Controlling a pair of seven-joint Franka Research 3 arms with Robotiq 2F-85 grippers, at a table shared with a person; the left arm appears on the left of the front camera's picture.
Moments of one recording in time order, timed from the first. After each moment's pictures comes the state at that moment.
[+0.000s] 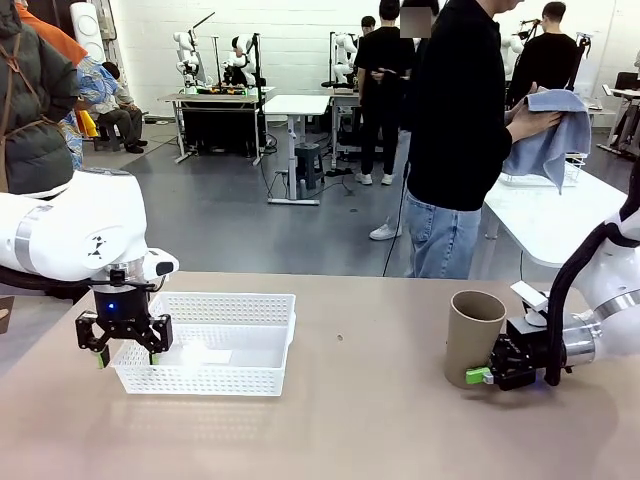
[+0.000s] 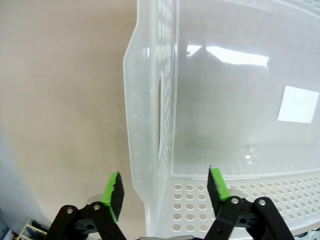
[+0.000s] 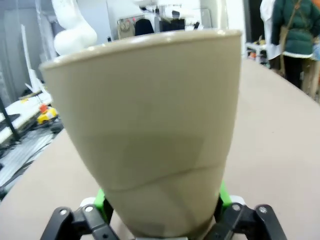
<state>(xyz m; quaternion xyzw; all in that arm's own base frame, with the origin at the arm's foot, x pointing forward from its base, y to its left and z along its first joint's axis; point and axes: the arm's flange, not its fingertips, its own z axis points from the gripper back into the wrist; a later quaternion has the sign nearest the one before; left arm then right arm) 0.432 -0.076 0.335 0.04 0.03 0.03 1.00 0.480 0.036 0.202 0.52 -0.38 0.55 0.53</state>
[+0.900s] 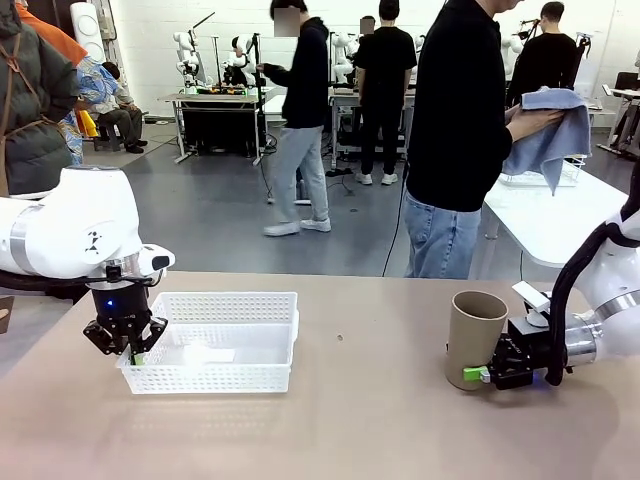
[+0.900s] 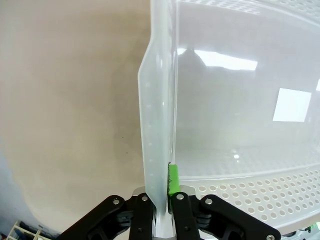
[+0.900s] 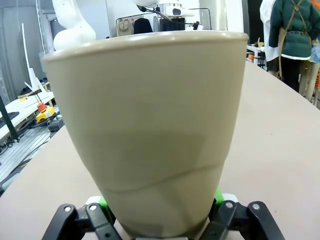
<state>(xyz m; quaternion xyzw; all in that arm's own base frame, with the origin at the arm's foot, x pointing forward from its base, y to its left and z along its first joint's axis) 0.435 -0.071 0.338 0.01 0.03 0.05 1.00 0.481 0.031 0.202 0.51 -0.39 0.55 0.53</state>
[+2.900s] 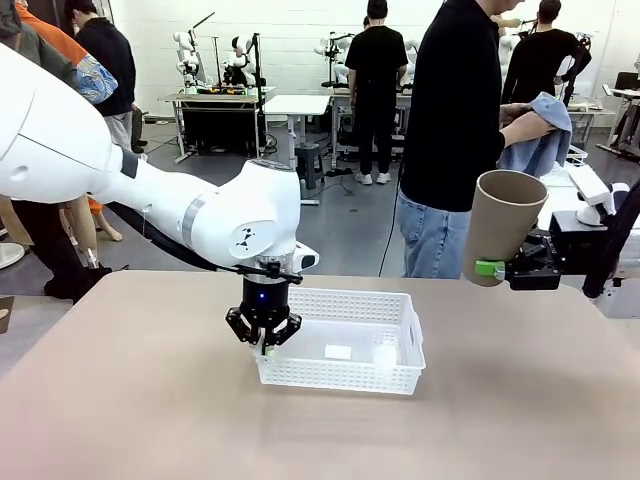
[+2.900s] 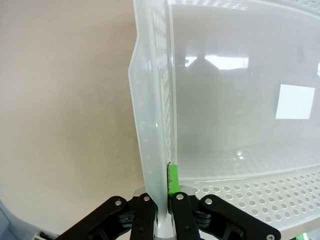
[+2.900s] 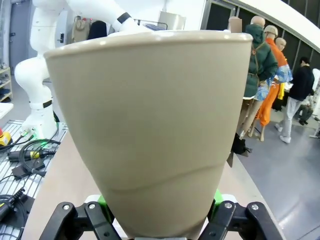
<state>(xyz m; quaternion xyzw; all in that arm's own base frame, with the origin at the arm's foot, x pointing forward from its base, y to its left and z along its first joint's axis) 0.458 -0.306 0.346 0.05 0.02 -0.01 1.00 0.432 0.041 0.420 0.39 -0.52 0.54 0.53</state>
